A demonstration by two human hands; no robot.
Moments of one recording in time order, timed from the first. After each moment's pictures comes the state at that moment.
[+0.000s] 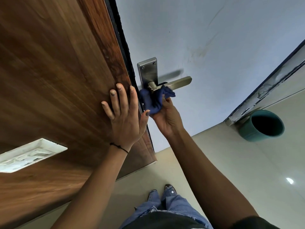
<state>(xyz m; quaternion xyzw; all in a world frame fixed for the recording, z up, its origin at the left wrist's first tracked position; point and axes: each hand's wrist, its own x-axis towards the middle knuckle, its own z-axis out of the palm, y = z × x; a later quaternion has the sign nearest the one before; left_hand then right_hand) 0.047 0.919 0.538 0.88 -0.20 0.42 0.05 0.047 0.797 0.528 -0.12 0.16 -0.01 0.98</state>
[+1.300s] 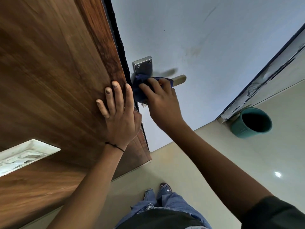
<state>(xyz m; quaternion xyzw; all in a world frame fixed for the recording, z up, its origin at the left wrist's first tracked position) 0.045 0.923 0.538 0.89 -0.20 0.41 0.02 0.032 0.787 0.564 -0.96 -0.01 -0.25 0.12</state>
